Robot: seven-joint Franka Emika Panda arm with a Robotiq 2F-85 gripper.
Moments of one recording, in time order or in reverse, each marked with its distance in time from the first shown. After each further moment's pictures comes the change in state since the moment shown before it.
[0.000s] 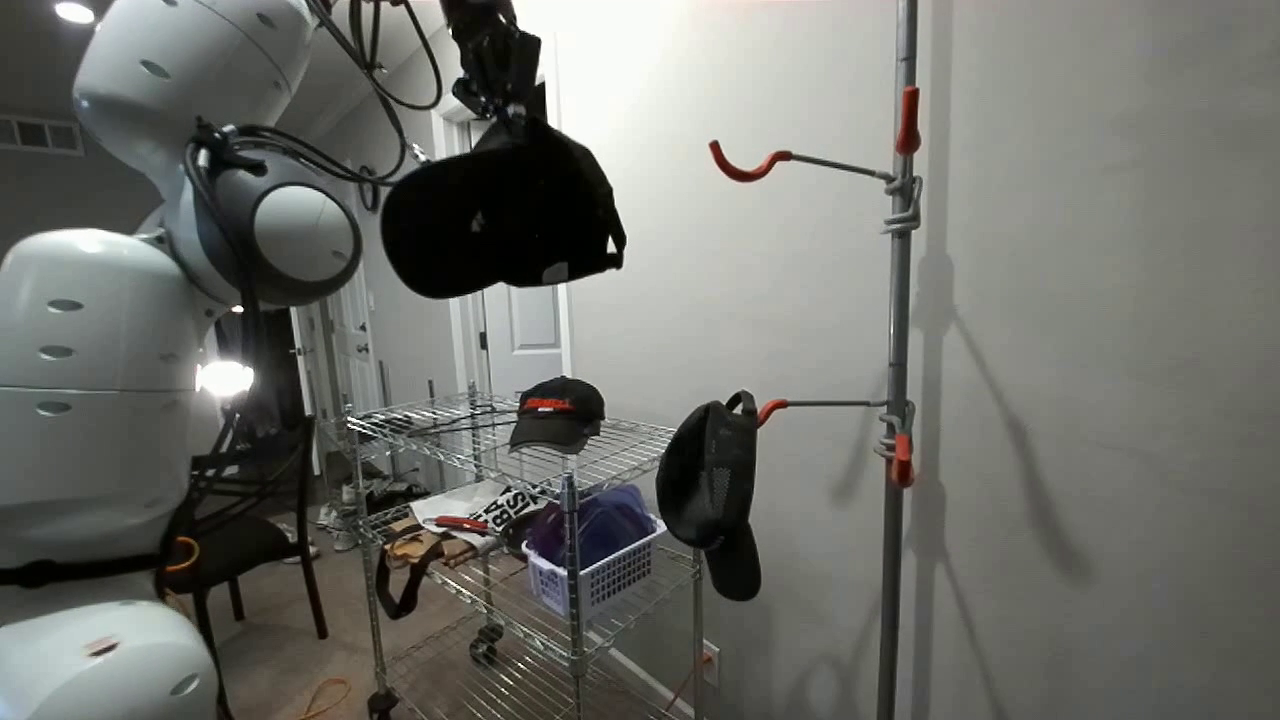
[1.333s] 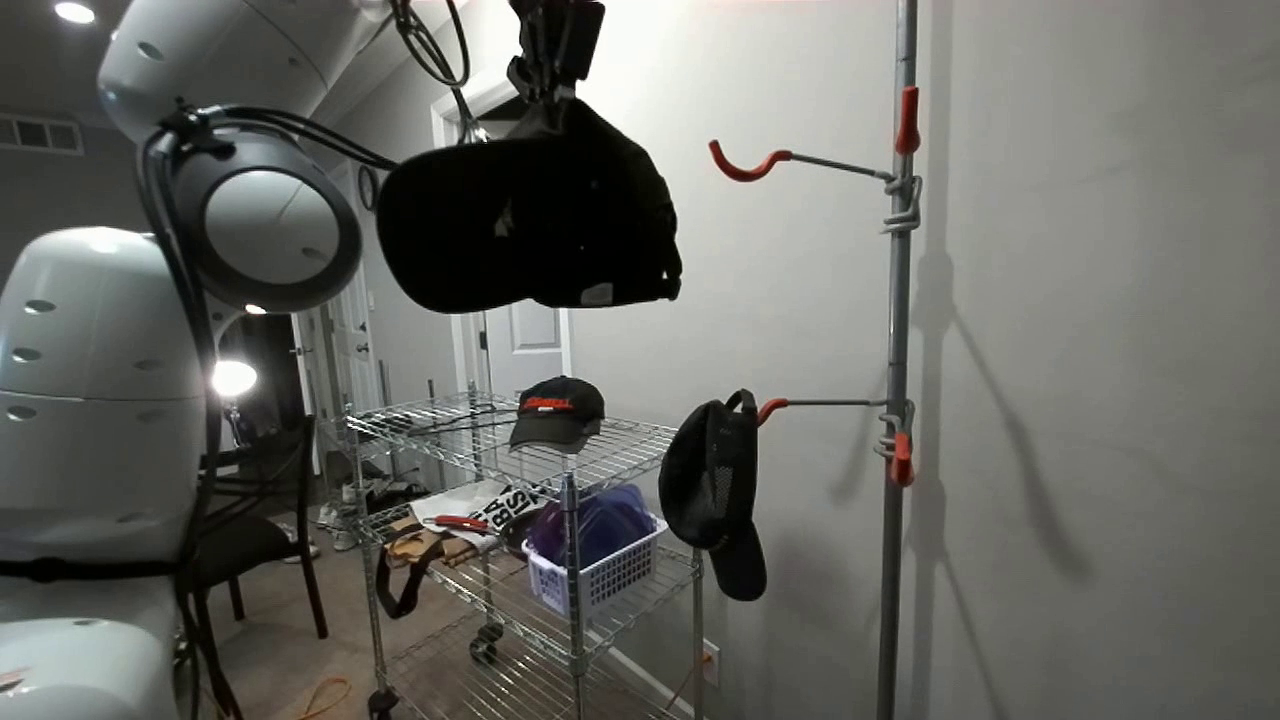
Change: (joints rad) arm -0.364 0.024 -0.017 -0.016 0.055 -0.078 -0.112
